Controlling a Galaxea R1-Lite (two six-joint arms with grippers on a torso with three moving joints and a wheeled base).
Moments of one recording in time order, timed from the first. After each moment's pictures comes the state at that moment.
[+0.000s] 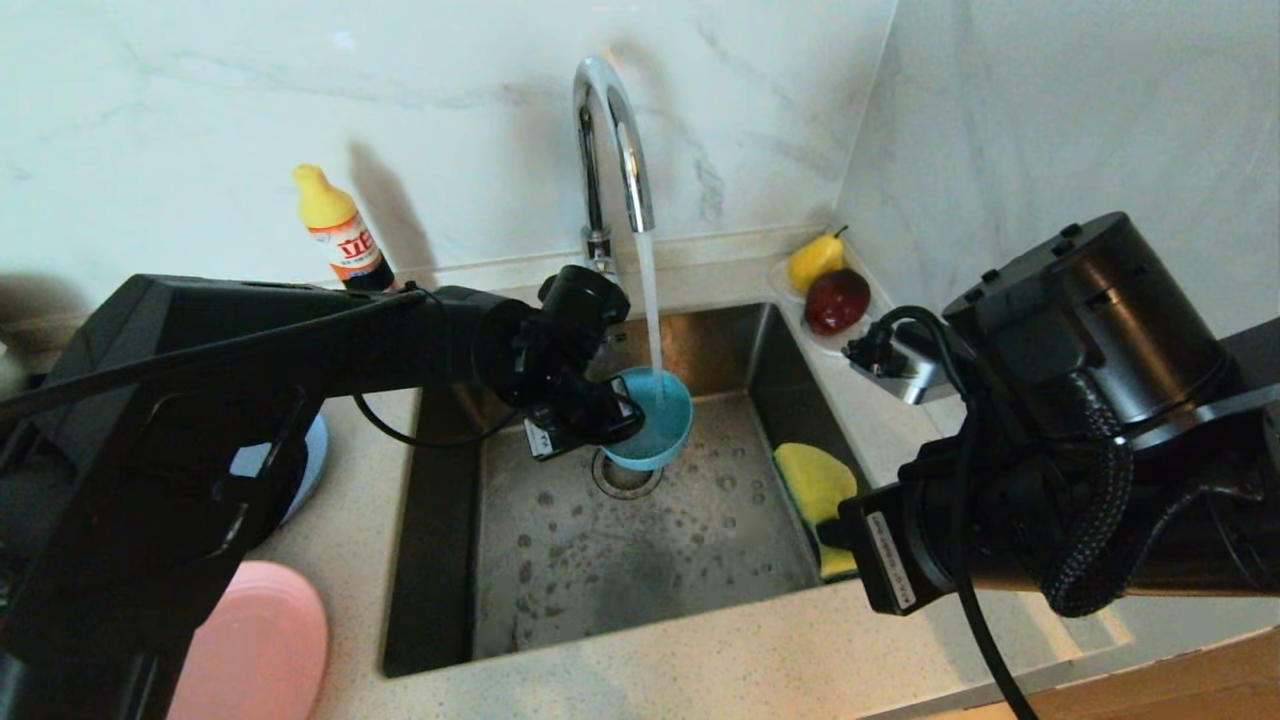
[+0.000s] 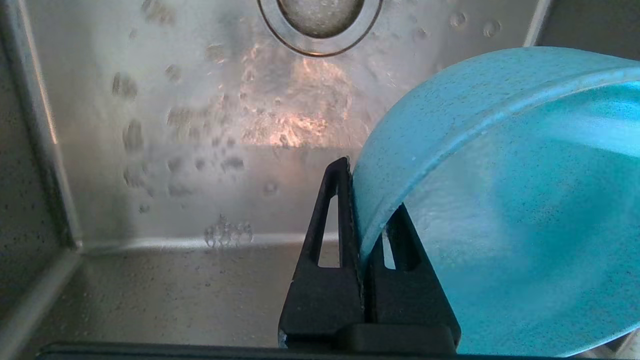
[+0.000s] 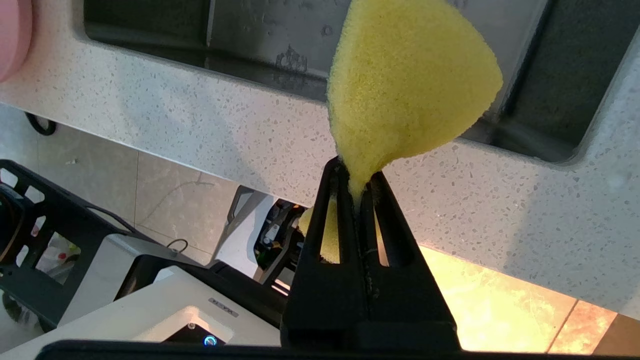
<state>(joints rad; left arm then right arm) -0.50 2.27 -1.91 0.50 0.14 -0.72 0.86 1.56 -1.29 0.46 -0.18 0.38</state>
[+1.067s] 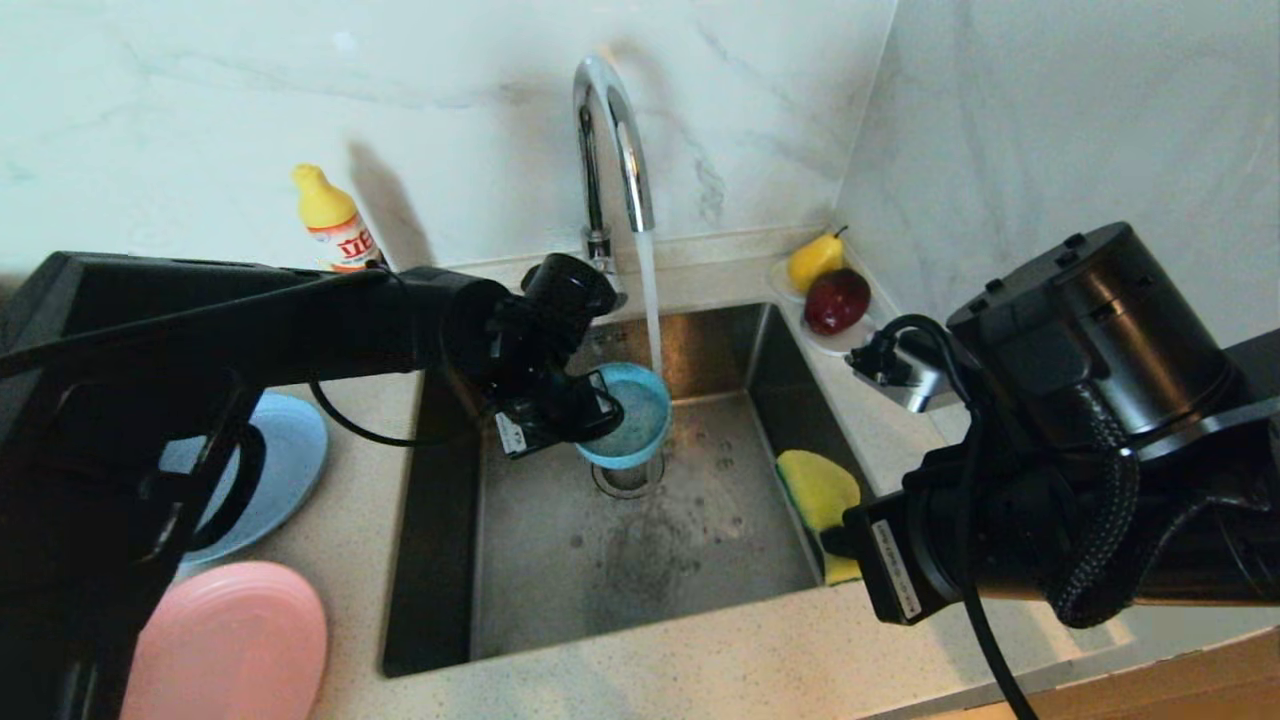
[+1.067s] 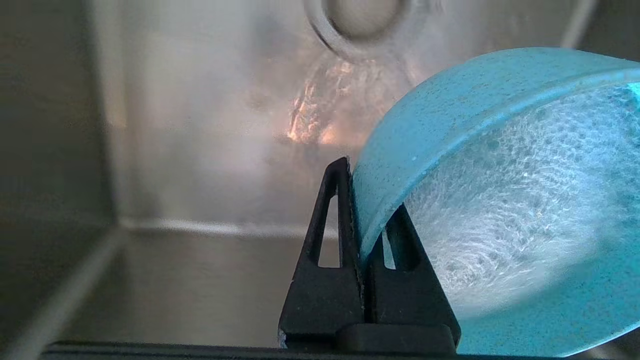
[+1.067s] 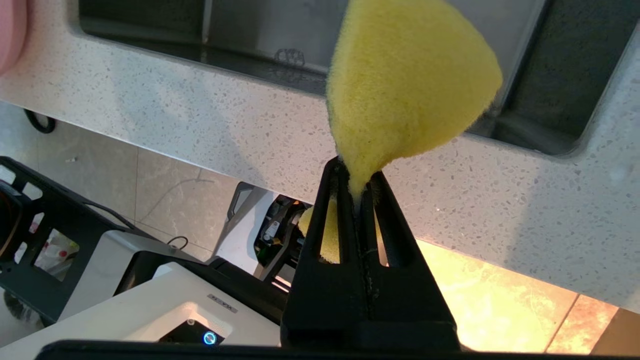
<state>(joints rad) -0.50 2.19 -1.86 0.56 0.25 -0.74 0.86 1.56 -1.28 0.46 -0.17 0.38</state>
